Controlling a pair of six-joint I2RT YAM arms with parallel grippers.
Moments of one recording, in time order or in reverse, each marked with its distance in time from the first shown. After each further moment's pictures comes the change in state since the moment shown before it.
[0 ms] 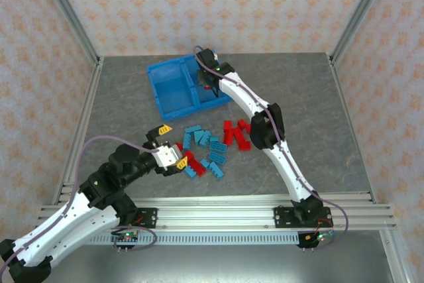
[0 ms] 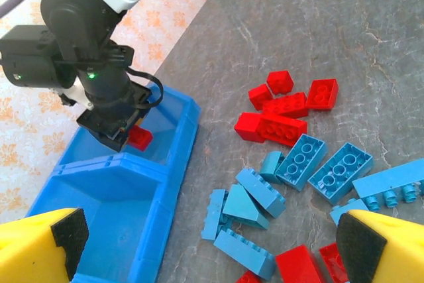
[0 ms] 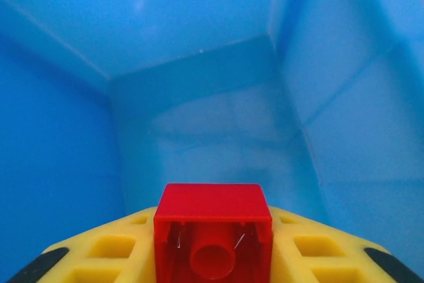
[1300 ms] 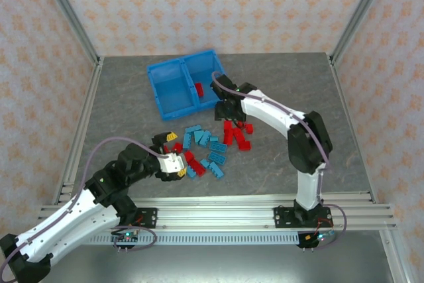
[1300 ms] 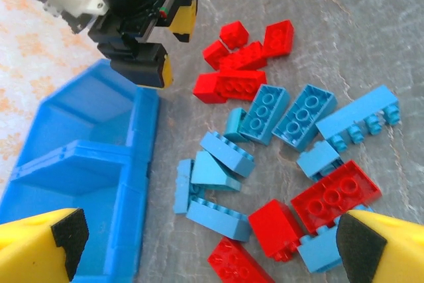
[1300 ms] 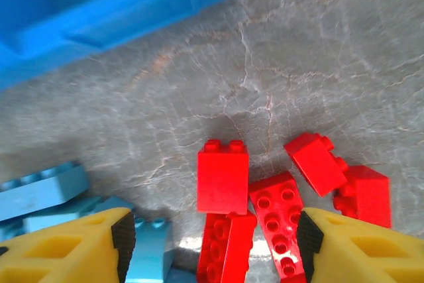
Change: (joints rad) left arm -0.001 0.064 -0.023 -0.092 0.045 0.145; right arm 0.064 -0.692 -1.016 -0.038 -0.057 0.183
